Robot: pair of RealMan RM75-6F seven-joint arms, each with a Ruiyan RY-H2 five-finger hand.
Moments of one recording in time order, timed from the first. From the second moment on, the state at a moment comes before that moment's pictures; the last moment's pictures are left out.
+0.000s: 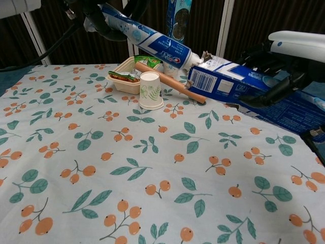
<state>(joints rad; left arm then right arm) -0.88 -1.28 -0.29 -1.87 1.34 1.03 0.84 0.55 -1.35 0.19 -2.11 -1.03 1.25 -0.43</state>
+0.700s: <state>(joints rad) -0.88 -1.28 -0.25 -1.87 1.39 1.05 0.74 0.55 -1.35 0.19 -2.13 -1.04 1.26 -0.42</state>
